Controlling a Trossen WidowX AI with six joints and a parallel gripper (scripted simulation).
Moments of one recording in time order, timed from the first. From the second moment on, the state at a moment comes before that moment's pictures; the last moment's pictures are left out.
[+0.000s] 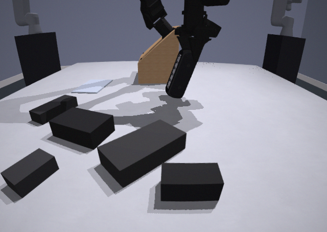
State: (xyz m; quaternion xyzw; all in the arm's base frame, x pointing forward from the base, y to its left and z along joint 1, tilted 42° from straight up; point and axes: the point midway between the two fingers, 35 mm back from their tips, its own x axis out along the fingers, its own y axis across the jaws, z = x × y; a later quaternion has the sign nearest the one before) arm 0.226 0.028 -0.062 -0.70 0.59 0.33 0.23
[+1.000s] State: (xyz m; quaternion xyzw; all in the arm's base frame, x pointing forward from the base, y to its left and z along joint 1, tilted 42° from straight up) arm 0.221 0.038 -0.084 -0.69 0.59 0.34 0.23
